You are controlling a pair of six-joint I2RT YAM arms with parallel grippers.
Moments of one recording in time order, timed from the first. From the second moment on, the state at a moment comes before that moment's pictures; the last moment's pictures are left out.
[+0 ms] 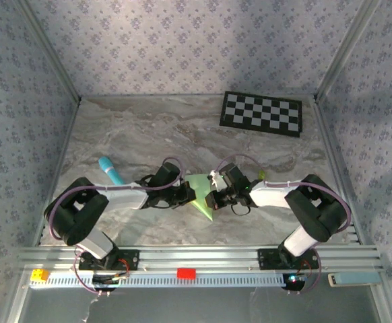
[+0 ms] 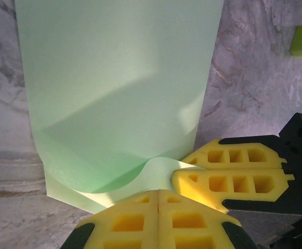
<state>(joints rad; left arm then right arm) -0.78 1.55 0.60 0.13 0.39 -1.11 0.70 1.57 0.59 0.04 -0.43 0.38</state>
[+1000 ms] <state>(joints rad) -0.85 1.63 0.52 0.34 0.33 -1.20 0.70 1.58 0.59 0.04 -0.43 0.38</state>
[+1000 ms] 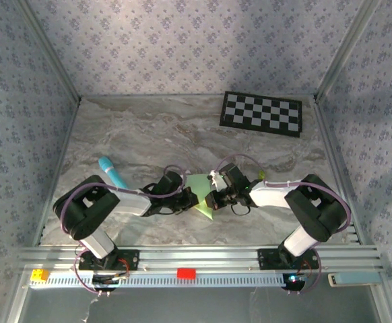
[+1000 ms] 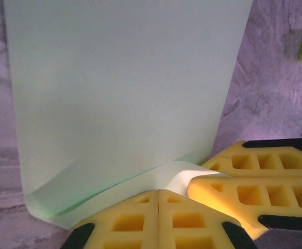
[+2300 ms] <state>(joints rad) -0.85 1.63 0.55 0.28 0.32 -1.16 0.80 1.47 0.62 -0.09 -0.56 0.53</state>
